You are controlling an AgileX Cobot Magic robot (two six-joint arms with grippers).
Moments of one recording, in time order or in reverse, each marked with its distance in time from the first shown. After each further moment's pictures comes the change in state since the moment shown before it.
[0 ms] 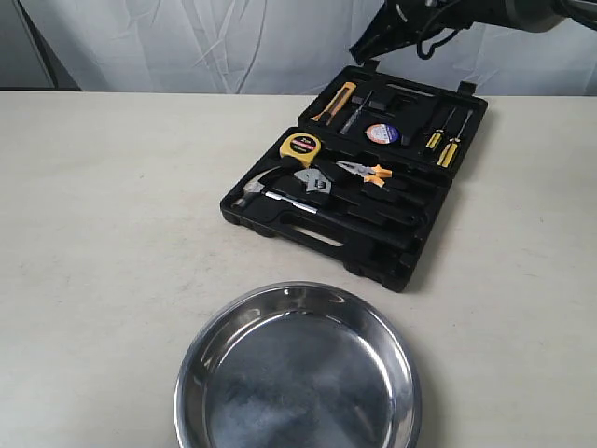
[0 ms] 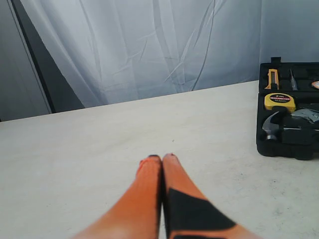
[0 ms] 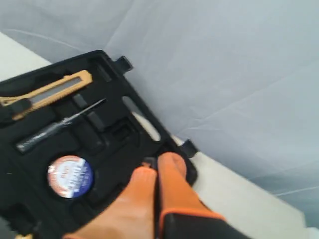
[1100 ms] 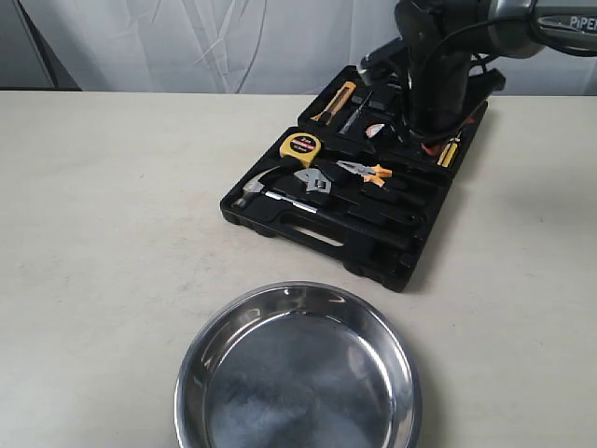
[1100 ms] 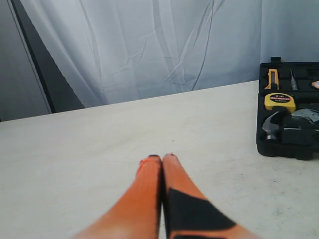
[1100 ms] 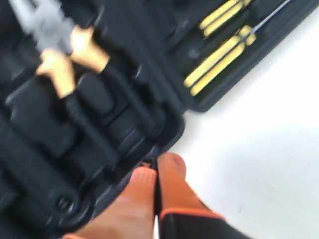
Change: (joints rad) left arm 0.000 0.000 0.000 0.000 0.000 0.000; right arm -0.062 0.104 0.002 0.522 0.331 -0.347
